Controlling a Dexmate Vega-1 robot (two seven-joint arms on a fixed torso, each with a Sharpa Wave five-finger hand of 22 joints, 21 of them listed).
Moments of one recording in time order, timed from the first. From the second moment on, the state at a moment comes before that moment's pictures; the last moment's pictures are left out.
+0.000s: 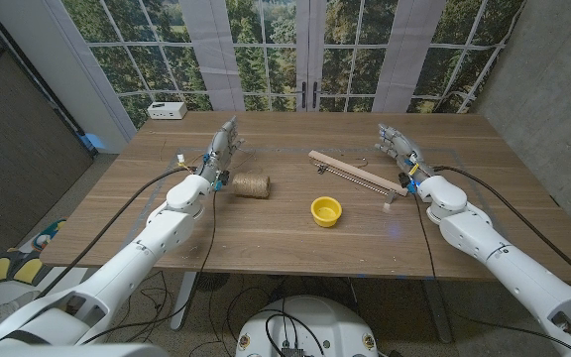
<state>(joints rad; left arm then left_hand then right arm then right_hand) 0.83 0.53 0.40 -1.37 -0.58 -0.24 0.03 0.07 0.06 0.49 0.00 0.20 -0.17 -0.07 0.18 0.17 -0.16 -0.02 0.21 0.18 -0.14 0.03 0.18 0.17 0.03 0.08 0.21 0.18 -0.87 -0.62 -0.39 -1.42 0.49 0.21 -0.07 0.39 0.11 0.29 -0.14 0.17 0.13 0.01 0.19 0.18 0.14 0.09 0.20 0.20 0.11 0.07 0.20 0.20 0.29 0.09 0.20 0.17</state>
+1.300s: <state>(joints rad) 0.90 0.57 0.39 -1.51 -0.56 -0.19 0.11 0.07 0.06 0.48 0.00 0.20 -0.15 -0.10 0.18 0.17 -0.12 0.02 0.22 0.18 -0.10 0.06 0.19 0.17 0.04 0.13 0.21 0.19 -0.94 -0.85 -0.43 -1.77 0.21 -0.19 -0.23 0.42 0.13 0.31 -0.15 0.17 0.14 -0.01 0.20 0.18 0.16 0.08 0.21 0.20 0.15 0.06 0.21 0.20 0.29 0.12 0.20 0.17</state>
